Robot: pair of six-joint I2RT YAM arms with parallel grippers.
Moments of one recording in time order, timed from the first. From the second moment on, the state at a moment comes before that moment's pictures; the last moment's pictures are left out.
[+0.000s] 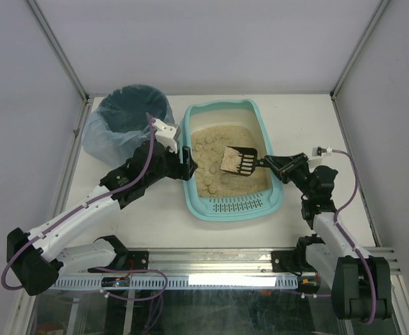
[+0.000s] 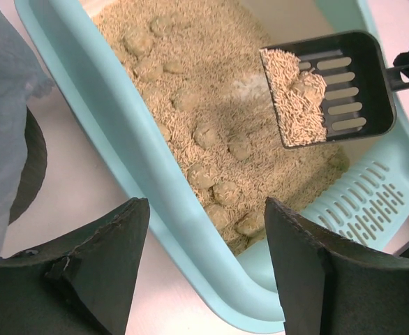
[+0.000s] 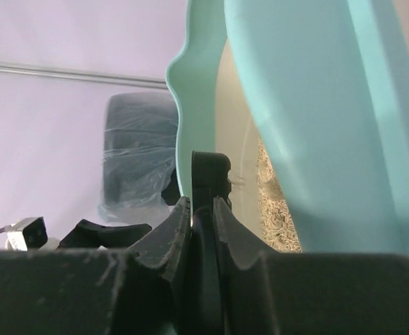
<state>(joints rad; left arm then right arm) -0.76 1.08 0.91 -0.30 -0.12 -0.37 0.03 0.91 0.25 0.53 -0.47 1.30</state>
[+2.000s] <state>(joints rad) -0.75 1.00 1.19 -0.38 -0.19 -0.40 0.00 0.85 0.40 0.27 -0.58 1.25</state>
